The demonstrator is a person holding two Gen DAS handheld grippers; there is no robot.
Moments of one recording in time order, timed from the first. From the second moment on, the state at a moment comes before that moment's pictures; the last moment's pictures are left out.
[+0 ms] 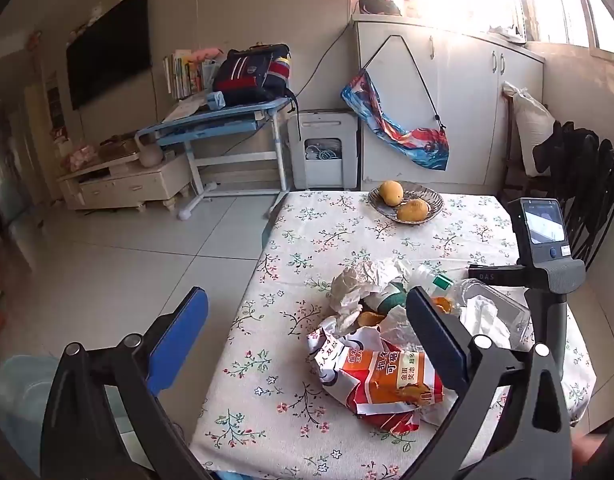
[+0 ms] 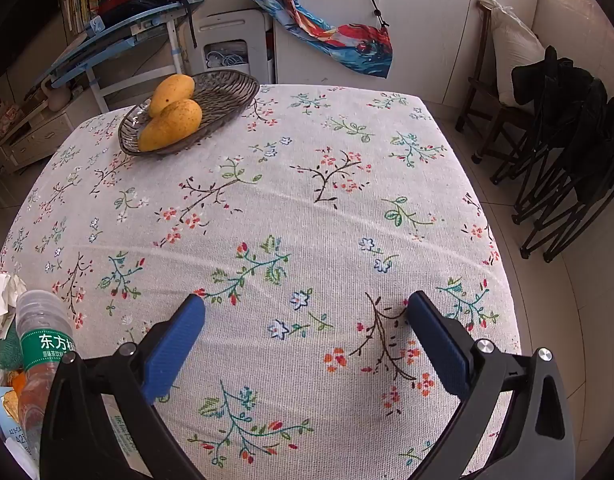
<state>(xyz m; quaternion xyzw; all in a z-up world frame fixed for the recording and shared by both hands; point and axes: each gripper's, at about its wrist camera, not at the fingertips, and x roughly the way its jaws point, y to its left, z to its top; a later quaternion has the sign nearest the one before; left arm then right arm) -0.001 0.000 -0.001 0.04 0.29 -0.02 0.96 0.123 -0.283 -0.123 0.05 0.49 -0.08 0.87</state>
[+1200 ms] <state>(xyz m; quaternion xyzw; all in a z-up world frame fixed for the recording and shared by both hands) -0.018 0.003 -0.003 0.06 0.30 -0.02 0.95 0.027 -0.275 -0.015 0.05 0.36 -0.07 0.93</state>
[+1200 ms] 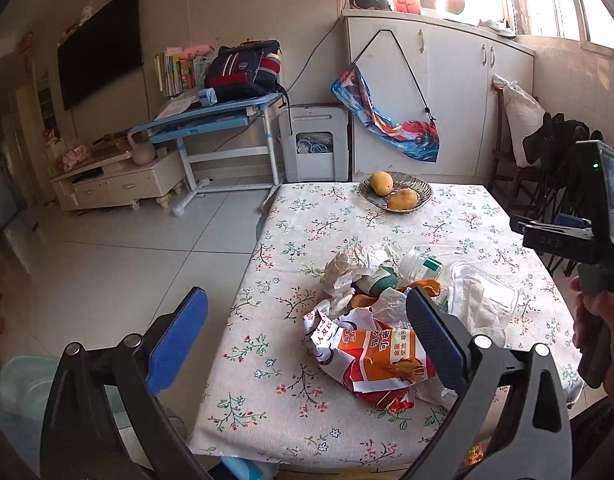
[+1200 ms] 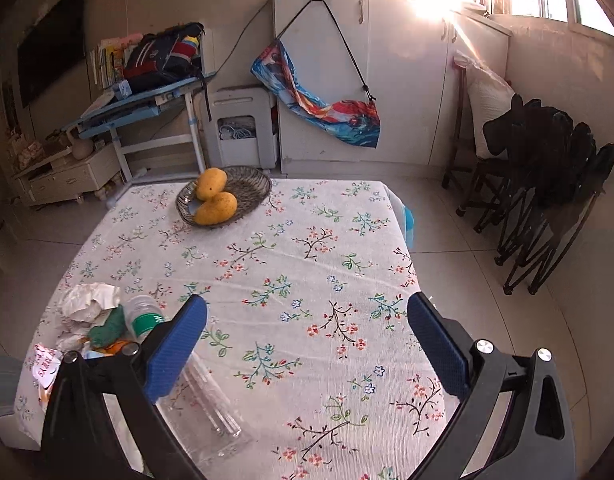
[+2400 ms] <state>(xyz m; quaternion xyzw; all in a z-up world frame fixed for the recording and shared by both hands) -0.131 0.049 0.006 0.00 0.25 -0.02 0.97 -0.145 -0.198 0.010 0.05 0.22 0.04 0.97</state>
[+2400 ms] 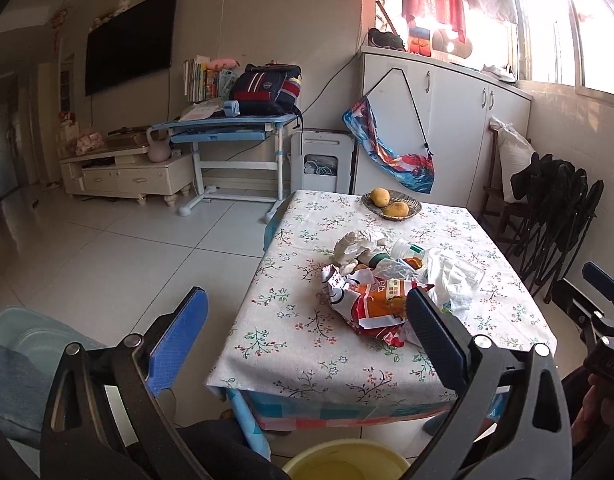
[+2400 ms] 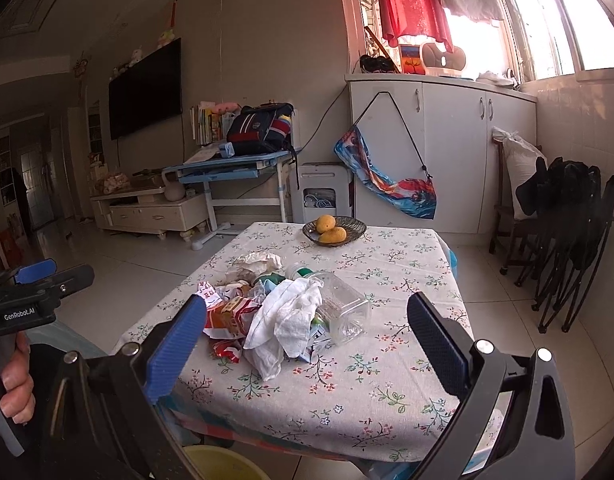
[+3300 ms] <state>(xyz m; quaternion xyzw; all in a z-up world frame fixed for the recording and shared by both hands) -0.140 0.033 -0.001 0.05 0.24 -0.02 0.97 -0.145 -0.197 0.013 0.04 0.22 0.05 0.97</state>
